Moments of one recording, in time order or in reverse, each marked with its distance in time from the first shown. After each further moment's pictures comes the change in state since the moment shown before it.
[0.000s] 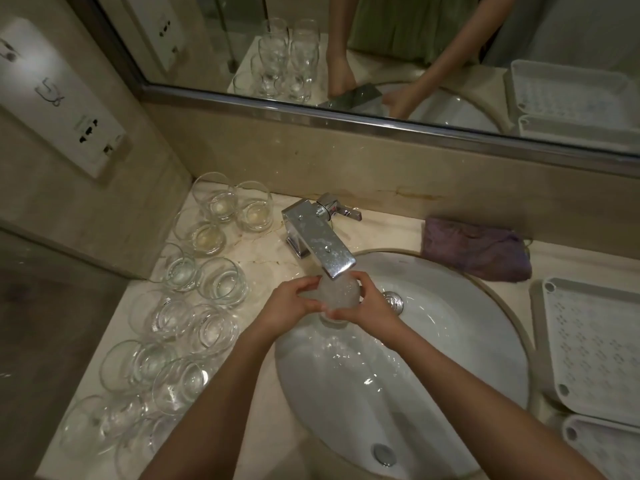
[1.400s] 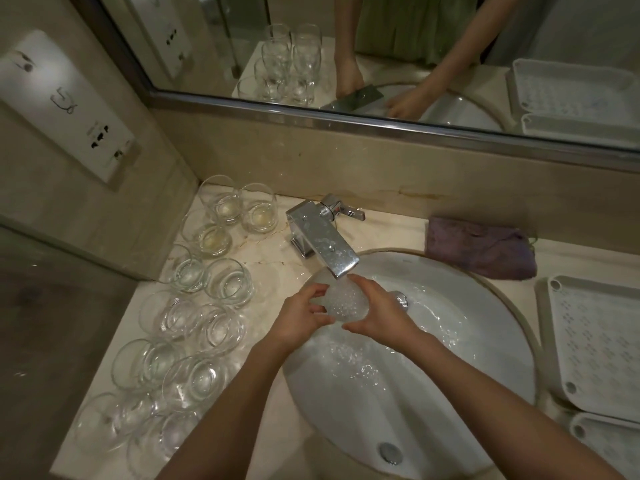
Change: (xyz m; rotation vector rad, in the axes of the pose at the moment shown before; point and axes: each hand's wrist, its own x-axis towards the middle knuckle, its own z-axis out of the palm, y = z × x) left_hand -0.017 -0.006 0.017 0.053 0.029 -0.004; right_hand -0.008 0.007 -0.013 -0.584 -0.018 -0.249
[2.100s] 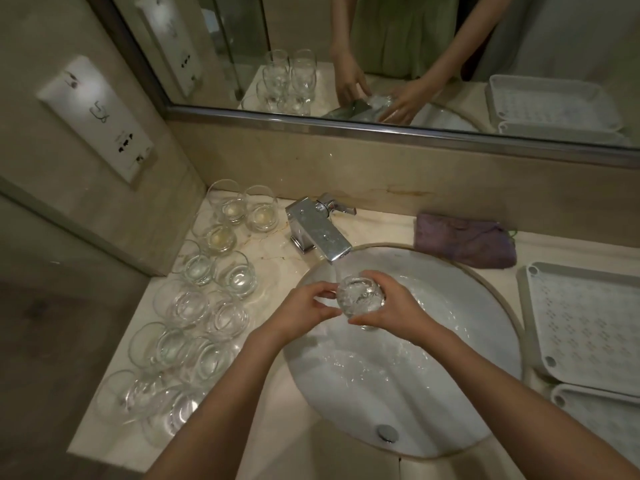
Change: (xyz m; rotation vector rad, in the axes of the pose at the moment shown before) left_hand -0.042 0.035 0.000 0.240 -0.099 0.114; right_hand -0.045 -0.012 -0.024 0.183 0.115 0.035
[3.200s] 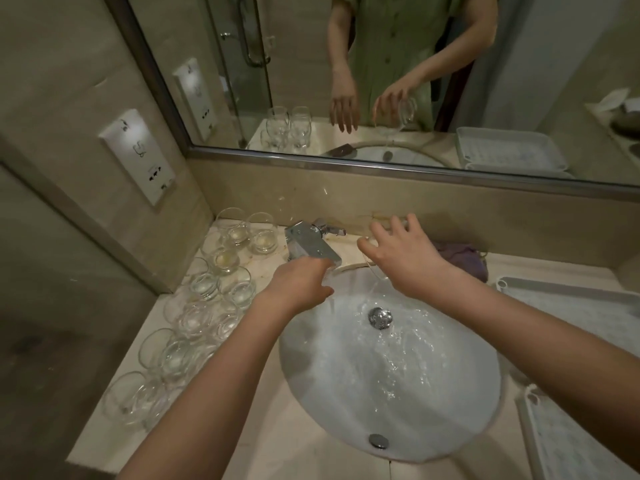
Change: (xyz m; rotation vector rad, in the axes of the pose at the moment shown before) left_hand -0.032 0.088 -0.026 0.861 0.168 0.174; right_hand -0.038 -0.128 -0.082 -1.609 0.099 -0.410
